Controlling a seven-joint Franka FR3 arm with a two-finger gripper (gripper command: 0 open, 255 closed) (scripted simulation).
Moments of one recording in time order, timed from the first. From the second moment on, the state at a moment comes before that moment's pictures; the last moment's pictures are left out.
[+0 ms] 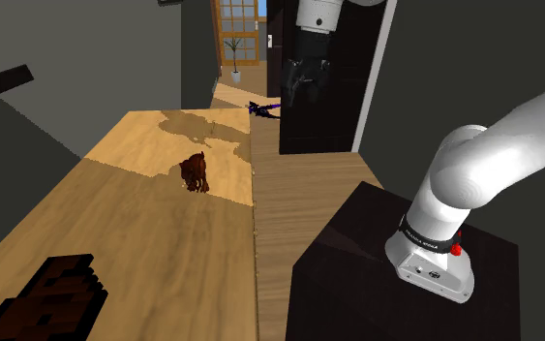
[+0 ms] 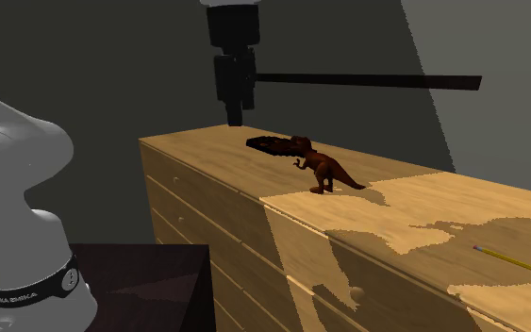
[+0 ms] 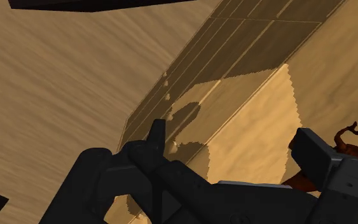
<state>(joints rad) 0.02 -0.62 0.08 -2.37 0.18 1.81 0.21</state>
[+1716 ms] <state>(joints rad) 0.11 0.26 0.34 -1.82 0.07 2.13 0.84</state>
